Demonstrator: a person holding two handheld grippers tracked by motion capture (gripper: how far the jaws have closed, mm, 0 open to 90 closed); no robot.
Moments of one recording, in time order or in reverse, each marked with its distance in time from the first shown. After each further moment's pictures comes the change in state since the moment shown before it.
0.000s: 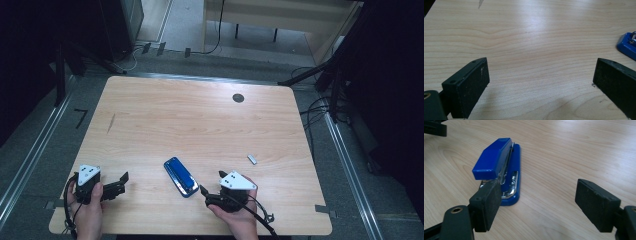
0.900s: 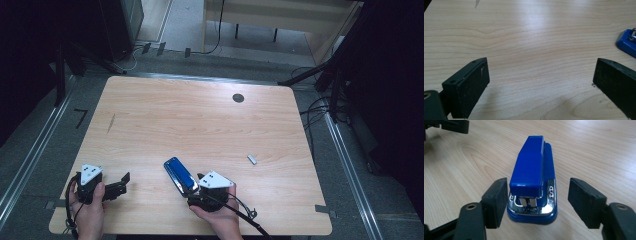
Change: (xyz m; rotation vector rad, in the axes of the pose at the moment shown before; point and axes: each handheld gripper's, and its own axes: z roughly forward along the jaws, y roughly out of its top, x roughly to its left) left arm -0.003 0.000 0.001 -0.004 -0.014 0.004; right arm 0.032 0.007 0.037 0.043 0.087 -0.023
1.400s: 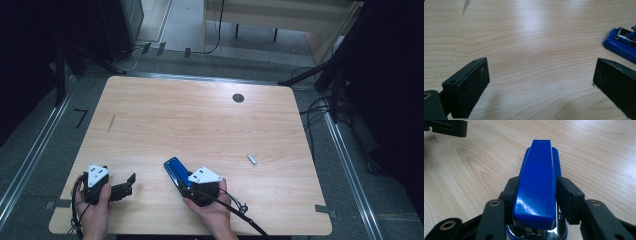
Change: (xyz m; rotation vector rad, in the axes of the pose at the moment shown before) left arm -0.015 0.000 0.003 -0.011 -0.011 0.059; right arm 0.007 0.010 0.024 0.014 -0.008 -0.028
